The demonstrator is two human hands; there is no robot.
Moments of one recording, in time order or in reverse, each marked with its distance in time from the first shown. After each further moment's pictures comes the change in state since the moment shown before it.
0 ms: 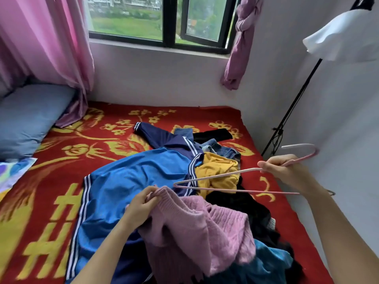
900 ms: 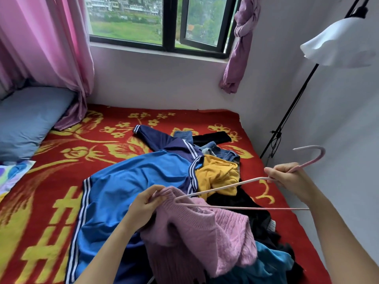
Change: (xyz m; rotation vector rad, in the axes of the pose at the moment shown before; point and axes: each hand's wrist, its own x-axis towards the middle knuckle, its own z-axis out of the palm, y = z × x) left_hand -0.004 0.014 -0.007 -0.041 -0.037 0.113; right_hand -0.011 0.008 0.006 0.113 0.038 0.135
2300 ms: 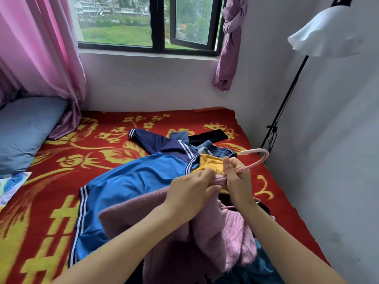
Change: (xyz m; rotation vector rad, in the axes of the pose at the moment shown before) left_hand 0.032 0.121 0.088 0.977 0.215 0.670; right_hand -0.004 -0.042 0.107 0.551 0.324 -0.074
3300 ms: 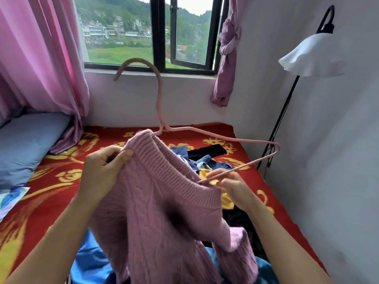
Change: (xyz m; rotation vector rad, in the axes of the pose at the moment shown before) left_hand 0.005 -0.102 -0.099 -0.544 0.217 -0.563; right_hand 0.035 0.008 -0.024 0.079 -0.583 0.138
